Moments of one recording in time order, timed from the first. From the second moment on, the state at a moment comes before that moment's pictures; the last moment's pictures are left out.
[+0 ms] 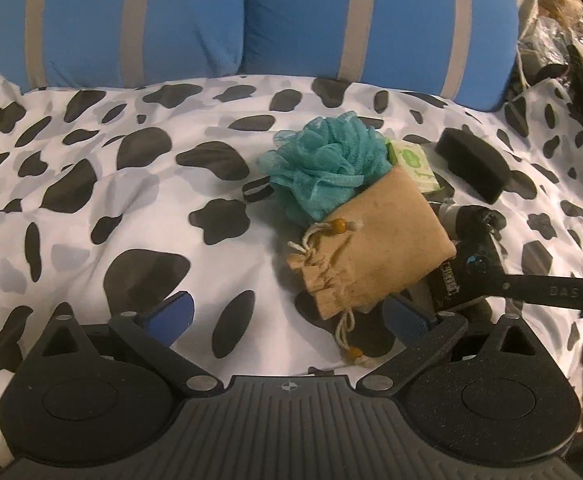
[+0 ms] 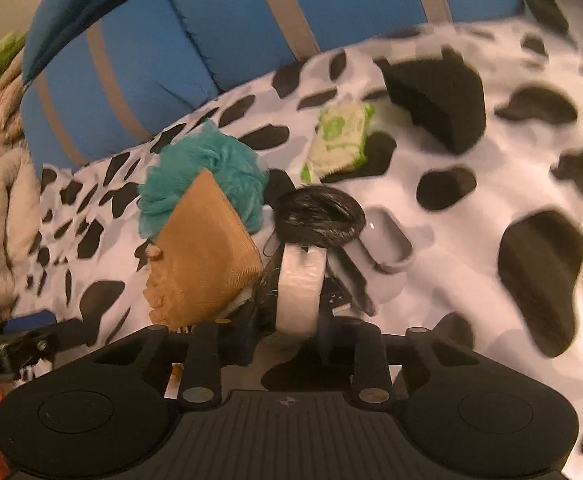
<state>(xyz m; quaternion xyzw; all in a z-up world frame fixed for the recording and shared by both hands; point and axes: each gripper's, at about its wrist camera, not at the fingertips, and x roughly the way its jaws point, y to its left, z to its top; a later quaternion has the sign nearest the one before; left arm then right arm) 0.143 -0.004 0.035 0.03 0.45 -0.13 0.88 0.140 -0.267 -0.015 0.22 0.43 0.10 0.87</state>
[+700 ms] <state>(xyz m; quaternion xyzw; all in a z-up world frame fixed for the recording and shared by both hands) 0.160 -0.034 0.019 0.07 0.44 -0.17 0.88 0.129 -0.251 -0.005 0.04 0.47 0.08 0.88</state>
